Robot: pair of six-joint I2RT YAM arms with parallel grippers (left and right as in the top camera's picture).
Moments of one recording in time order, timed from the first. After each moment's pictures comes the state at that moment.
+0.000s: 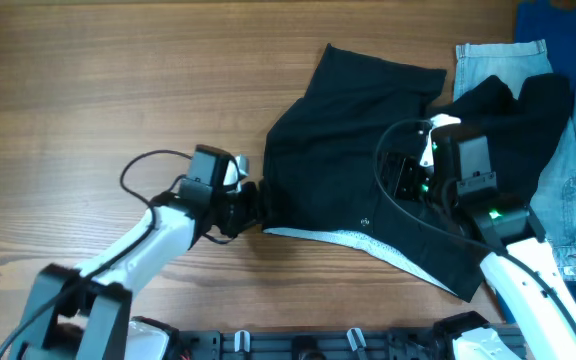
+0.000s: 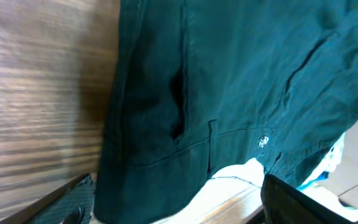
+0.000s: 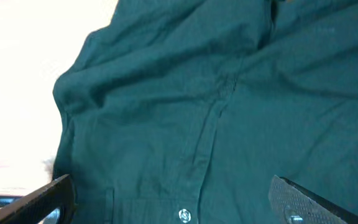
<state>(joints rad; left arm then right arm) -0.36 1.50 0.63 -0.23 0.57 -0.79 0.27 1.09 0.89 -0.70 -0.02 0.42</state>
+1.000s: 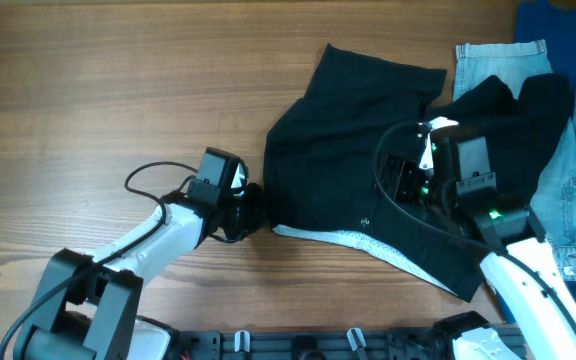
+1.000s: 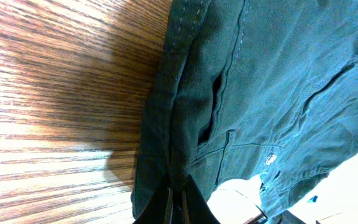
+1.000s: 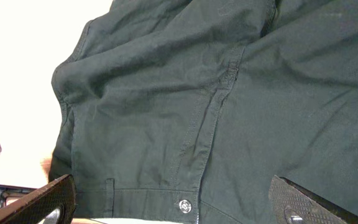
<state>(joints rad) -0.39 1.54 0.63 -0.22 0.54 -0.95 0.27 1.09 0.89 -0.73 -0.04 0.42</state>
